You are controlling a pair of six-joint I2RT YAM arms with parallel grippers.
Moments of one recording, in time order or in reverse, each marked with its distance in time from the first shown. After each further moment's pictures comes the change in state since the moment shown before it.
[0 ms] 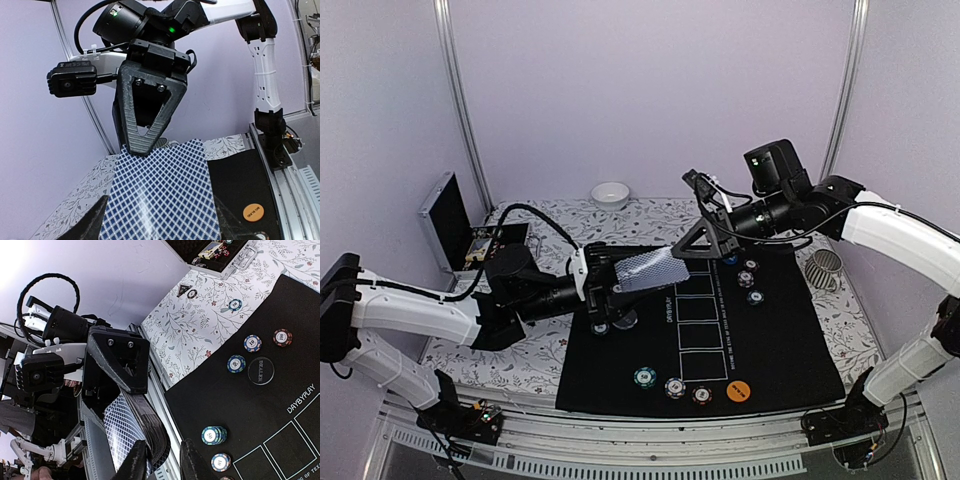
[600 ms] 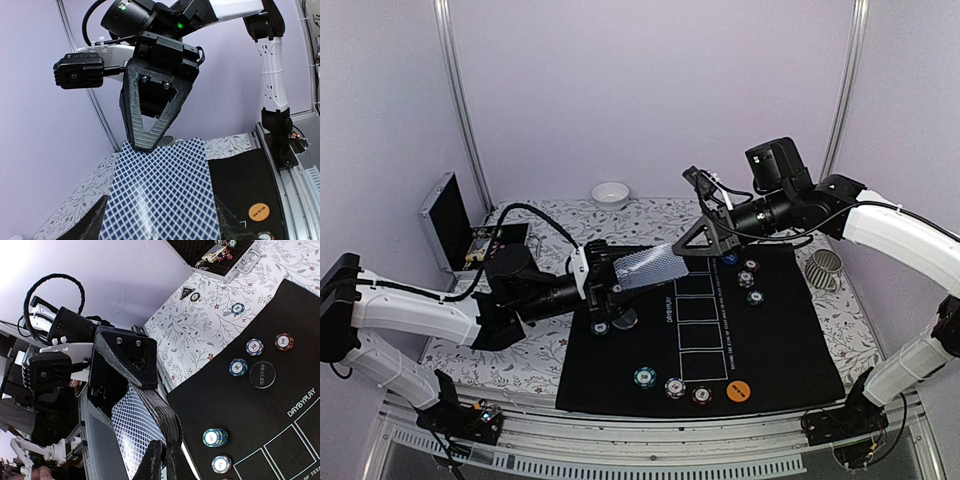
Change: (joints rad) left arm 0.000 0.000 0.000 -0.001 -0.039 0.004; right arm 0.000 -0.003 0.007 0.007 -0.008 0.003
